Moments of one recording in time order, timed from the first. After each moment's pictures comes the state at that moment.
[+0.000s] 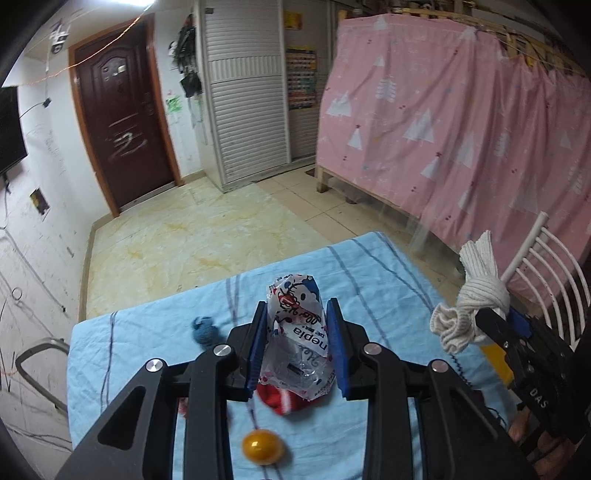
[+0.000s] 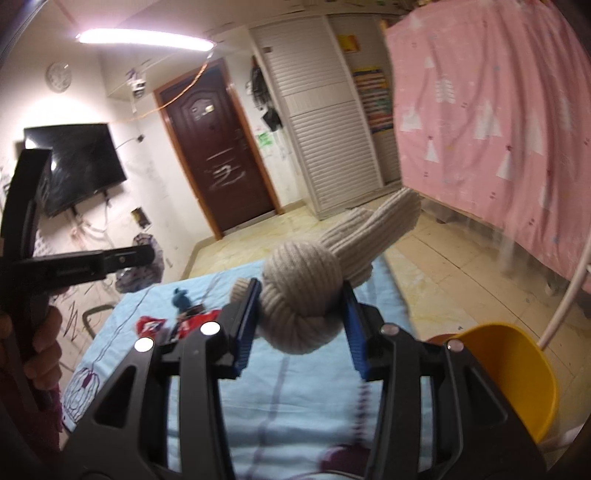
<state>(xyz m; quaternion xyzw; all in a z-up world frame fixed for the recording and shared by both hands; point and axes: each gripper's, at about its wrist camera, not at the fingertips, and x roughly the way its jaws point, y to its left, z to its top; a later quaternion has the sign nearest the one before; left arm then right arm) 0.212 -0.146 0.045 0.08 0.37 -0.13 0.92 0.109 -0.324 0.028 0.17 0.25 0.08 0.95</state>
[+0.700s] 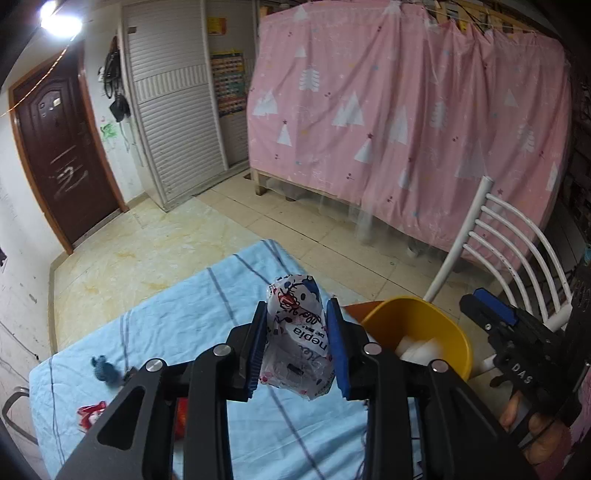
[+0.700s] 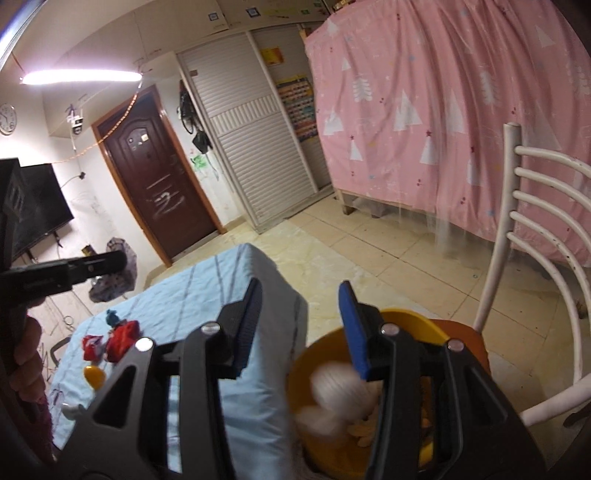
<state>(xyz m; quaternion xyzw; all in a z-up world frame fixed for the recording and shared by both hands) 0.197 -0.279 0.027 0.12 0.37 -0.23 0.89 0.067 -0.433 0.000 0.21 0.25 -0.04 0.94</state>
